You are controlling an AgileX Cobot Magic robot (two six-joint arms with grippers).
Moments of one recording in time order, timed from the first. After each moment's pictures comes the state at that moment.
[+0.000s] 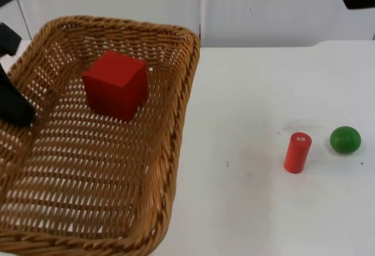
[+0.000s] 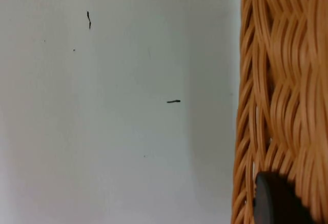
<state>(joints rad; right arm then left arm) 0.82 1.02 -0.99 -0.02 0.66 -0.13 0.09 1.45 -0.82 -0.70 0.93 0.54</state>
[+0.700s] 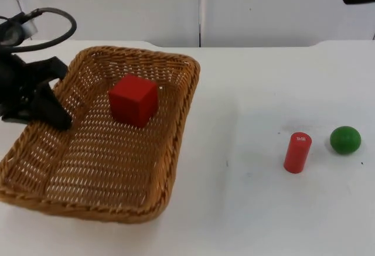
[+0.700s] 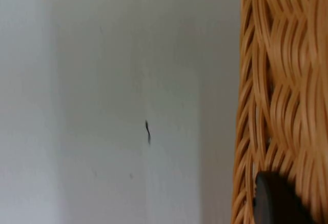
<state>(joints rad) 0.82 1.02 -0.99 -0.02 0.64 -0.13 0.09 1.91 -1.06 -0.82 0.81 0.74</state>
